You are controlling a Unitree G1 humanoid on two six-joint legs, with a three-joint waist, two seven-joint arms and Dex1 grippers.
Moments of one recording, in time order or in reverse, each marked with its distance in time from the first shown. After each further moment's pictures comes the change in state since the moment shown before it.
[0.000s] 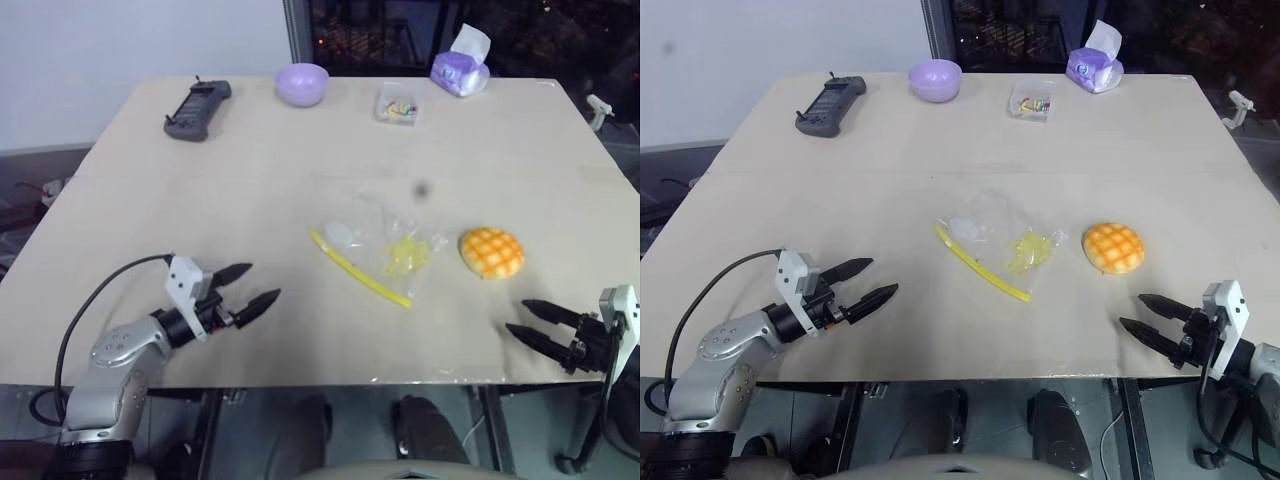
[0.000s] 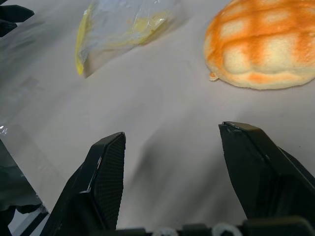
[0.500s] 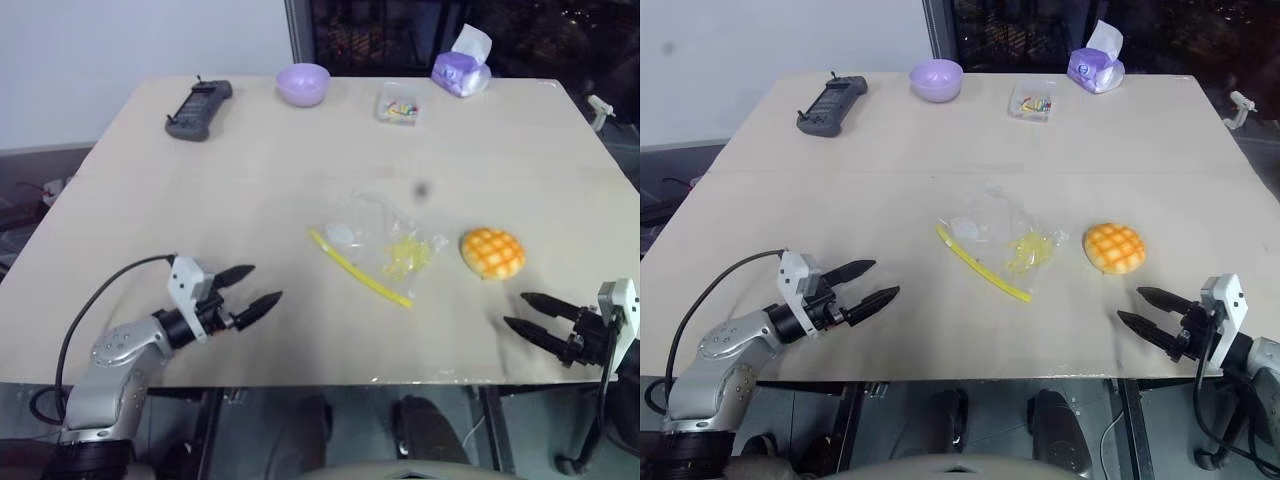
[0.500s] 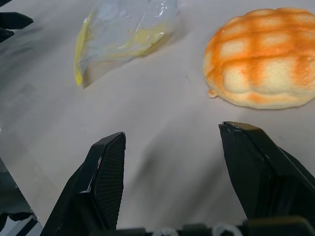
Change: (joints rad) left arm -0.007 0.001 0.000 -0.002 -0.002 0.018 -0.030; right arm -0.021 0.005 0.000 -0.023 -0.002 0.007 -0.028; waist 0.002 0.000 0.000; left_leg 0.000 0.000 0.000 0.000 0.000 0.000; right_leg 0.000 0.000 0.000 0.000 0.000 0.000
